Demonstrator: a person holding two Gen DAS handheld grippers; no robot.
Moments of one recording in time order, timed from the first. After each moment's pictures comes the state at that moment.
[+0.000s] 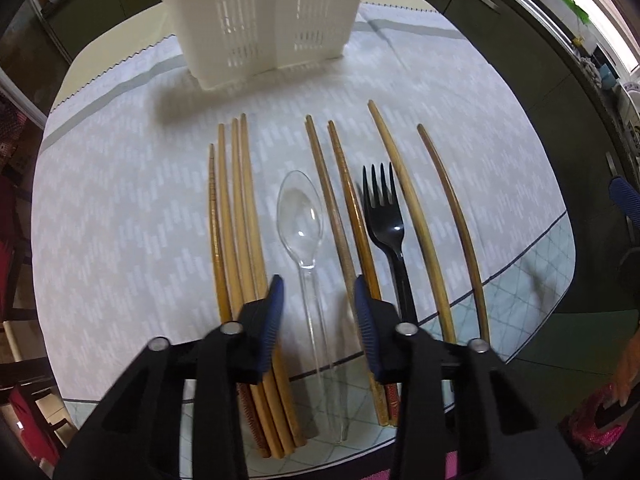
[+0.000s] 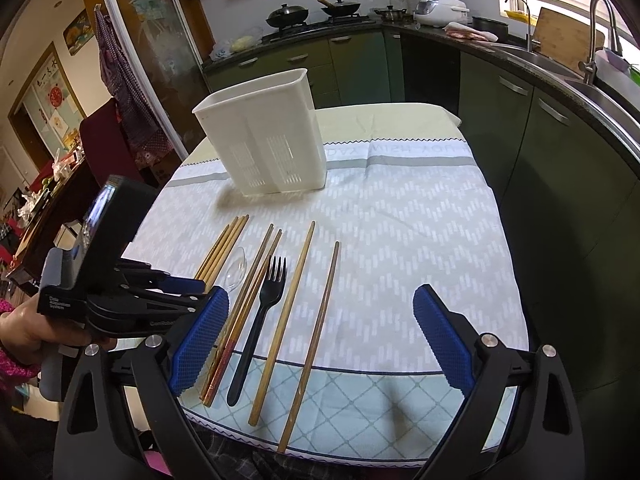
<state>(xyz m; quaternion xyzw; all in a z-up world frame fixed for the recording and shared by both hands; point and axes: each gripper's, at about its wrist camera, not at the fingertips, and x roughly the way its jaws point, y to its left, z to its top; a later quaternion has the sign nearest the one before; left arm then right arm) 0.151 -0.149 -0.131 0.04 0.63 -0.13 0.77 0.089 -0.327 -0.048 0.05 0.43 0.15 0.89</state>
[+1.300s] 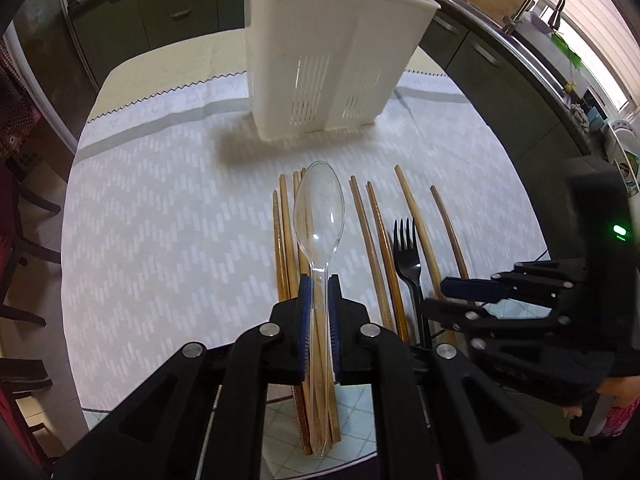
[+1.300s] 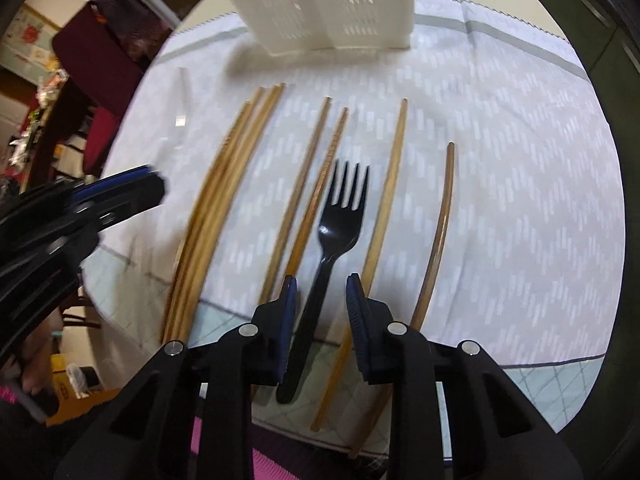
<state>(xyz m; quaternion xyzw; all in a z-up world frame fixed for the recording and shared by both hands) 0.141 -0.093 -0.089 0.00 0.56 -0.13 0.82 0.161 -0.224 -0.135 0.01 0.65 0.18 0.74</state>
